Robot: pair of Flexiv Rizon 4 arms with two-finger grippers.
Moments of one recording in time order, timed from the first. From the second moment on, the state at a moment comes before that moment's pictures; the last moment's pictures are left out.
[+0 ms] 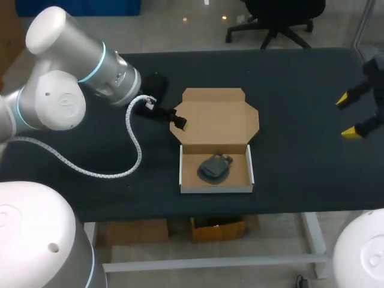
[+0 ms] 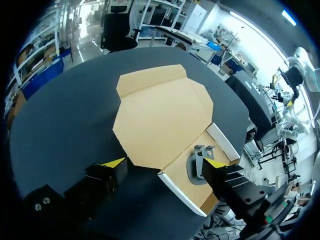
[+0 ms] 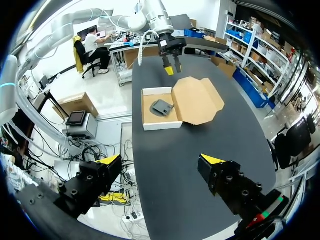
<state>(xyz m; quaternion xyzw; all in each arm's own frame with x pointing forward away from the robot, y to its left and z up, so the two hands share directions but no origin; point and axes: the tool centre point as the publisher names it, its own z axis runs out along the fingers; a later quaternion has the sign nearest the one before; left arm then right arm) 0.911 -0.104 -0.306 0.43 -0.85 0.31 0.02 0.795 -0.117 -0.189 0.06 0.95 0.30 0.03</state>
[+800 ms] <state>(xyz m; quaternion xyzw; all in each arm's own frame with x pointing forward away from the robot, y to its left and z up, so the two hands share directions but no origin) 0.956 -0.086 -0.325 0.41 -0.83 0.37 0.05 0.835 -0.099 -0.179 0.02 0.96 0.28 0.00</state>
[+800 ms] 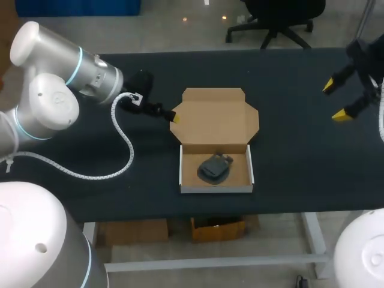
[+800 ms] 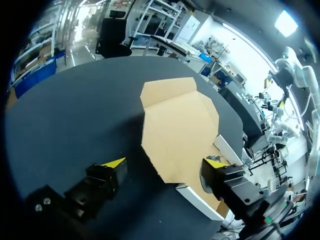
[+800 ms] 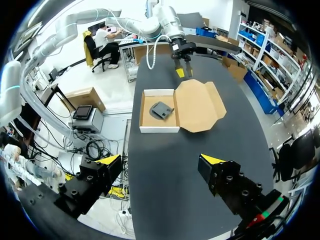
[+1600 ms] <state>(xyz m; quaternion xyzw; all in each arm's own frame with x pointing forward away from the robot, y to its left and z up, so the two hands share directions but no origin) 0.961 -0.104 -0.346 0.40 -0.81 0.41 0.14 0.858 -0.083 -0.178 0.00 0.96 0.27 -0.02</state>
